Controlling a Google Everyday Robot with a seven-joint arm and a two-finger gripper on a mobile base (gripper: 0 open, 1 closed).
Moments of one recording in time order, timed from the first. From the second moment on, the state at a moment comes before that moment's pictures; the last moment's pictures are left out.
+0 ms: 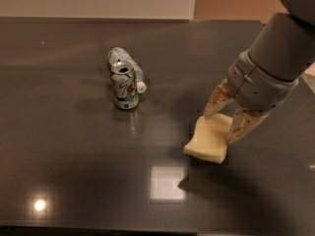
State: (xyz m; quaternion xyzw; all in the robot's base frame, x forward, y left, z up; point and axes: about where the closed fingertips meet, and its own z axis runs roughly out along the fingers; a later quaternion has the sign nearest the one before) arm 0.410 -0.139 0.902 -0.86 0.50 0.04 0.13
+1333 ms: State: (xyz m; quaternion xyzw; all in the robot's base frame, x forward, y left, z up) arm 0.502 -0.045 0.901 -0.84 0.52 0.03 0.17
